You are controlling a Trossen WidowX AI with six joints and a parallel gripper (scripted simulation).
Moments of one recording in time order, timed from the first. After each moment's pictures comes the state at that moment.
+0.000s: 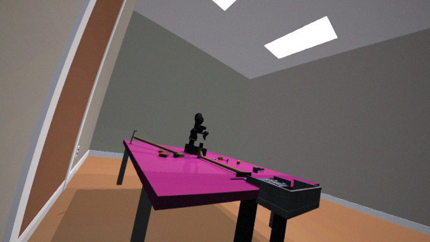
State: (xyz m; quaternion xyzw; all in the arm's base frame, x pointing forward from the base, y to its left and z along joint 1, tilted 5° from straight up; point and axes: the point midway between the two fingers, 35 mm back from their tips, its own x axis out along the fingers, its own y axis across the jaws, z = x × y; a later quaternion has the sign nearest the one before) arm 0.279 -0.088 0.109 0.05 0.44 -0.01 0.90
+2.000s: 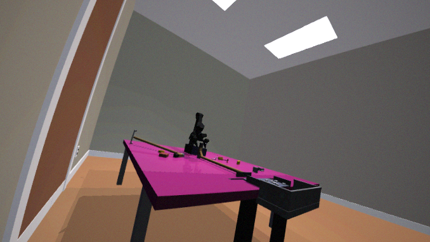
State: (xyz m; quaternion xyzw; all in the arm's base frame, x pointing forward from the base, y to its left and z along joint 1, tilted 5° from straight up) arm 0.316 -0.084 0.035 0.05 0.43 -0.01 0.90
